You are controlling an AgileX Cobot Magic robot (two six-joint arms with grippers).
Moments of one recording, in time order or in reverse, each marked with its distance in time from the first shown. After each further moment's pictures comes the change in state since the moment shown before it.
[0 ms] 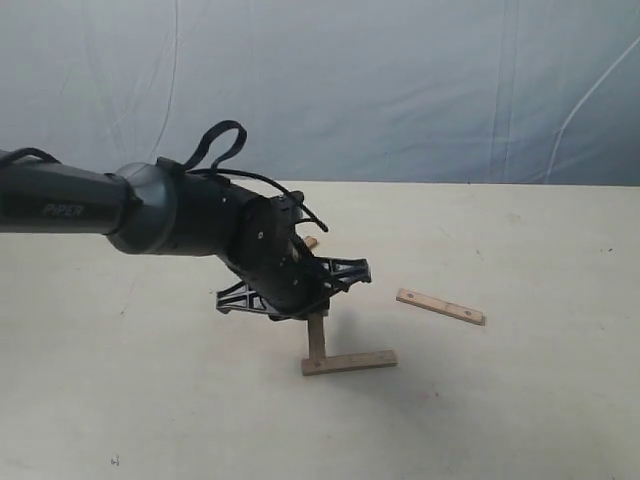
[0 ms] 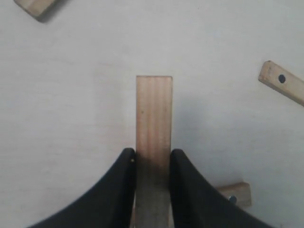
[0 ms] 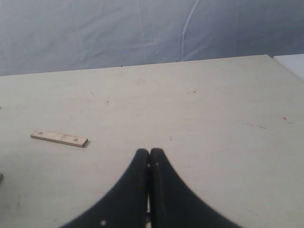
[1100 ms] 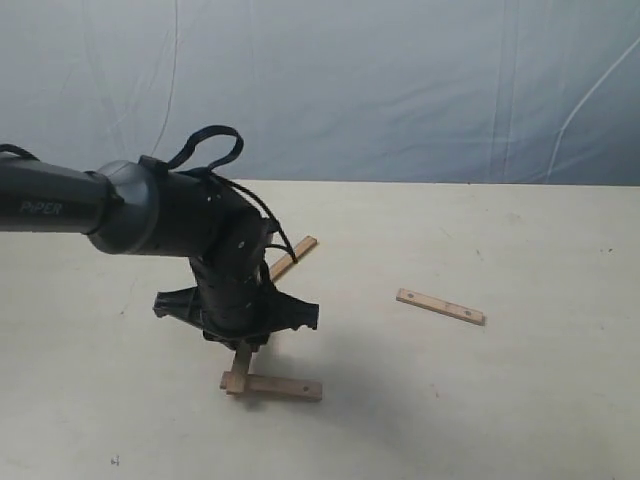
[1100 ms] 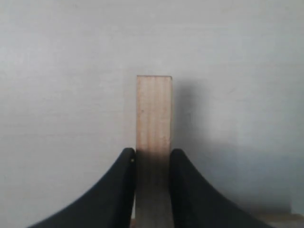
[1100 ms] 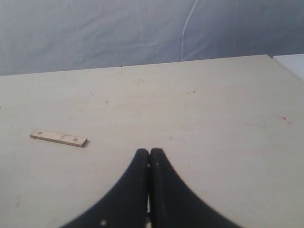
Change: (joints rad) left arm 0.021 -0.038 0.054 0.251 0.277 -0.019; right arm 0.000 0.000 0.000 0.000 0.000 0.000
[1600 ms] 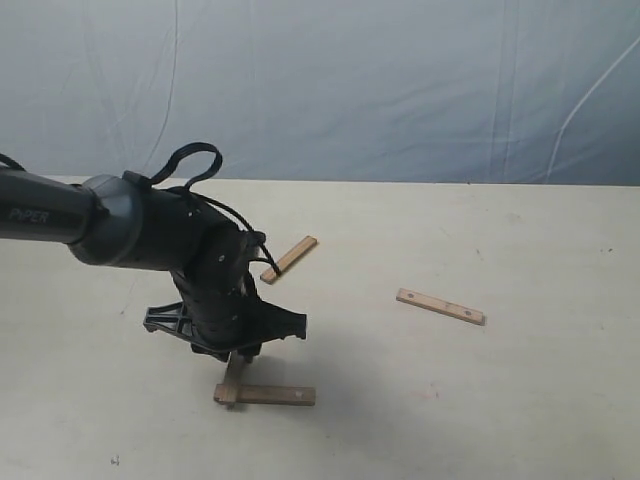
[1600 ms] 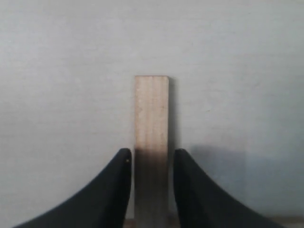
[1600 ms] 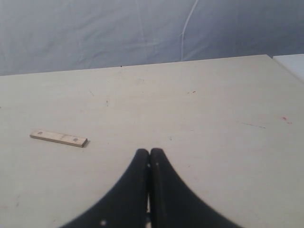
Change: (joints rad) left arm 0.035 0.000 0.065 -0.053 -0.085 0.053; right arm 0.000 0.000 0.000 0.000 0.000 0.000
